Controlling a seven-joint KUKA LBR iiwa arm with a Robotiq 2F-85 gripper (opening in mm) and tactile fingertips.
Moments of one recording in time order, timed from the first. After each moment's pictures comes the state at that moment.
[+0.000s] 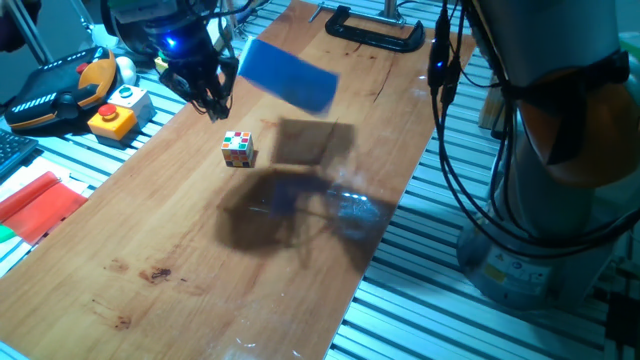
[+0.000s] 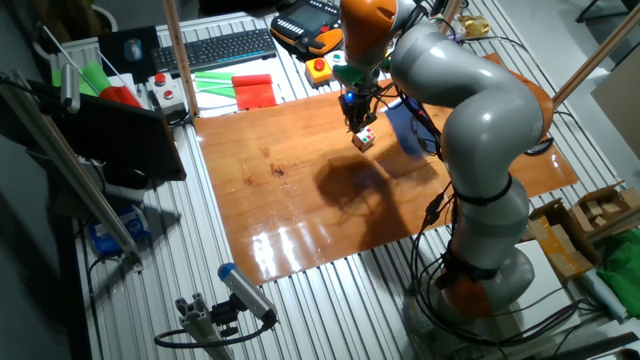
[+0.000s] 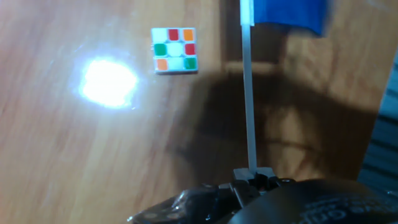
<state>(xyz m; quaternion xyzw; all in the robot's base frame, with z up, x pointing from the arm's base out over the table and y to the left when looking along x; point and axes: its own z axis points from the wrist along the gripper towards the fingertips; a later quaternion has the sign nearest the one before) 0.534 0.105 0.248 -0.55 -0.83 0.07 0.08</state>
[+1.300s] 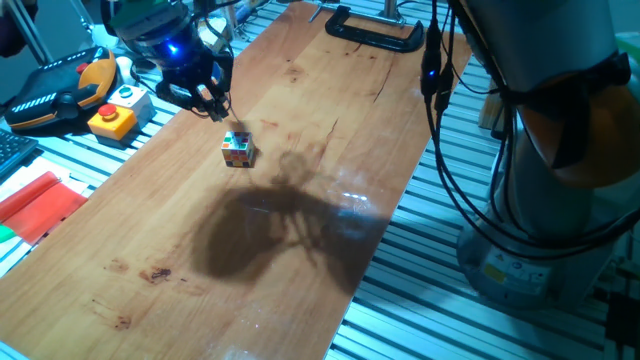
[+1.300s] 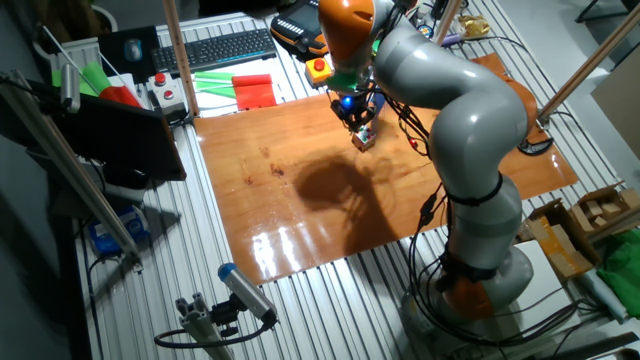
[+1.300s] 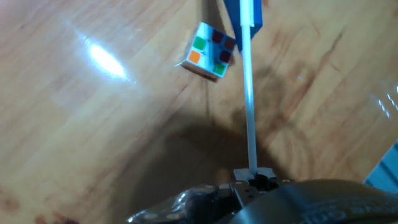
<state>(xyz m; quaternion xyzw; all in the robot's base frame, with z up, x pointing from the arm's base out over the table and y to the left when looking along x) 0.536 0.107 0.245 -0.35 -0.93 0.10 0.07</state>
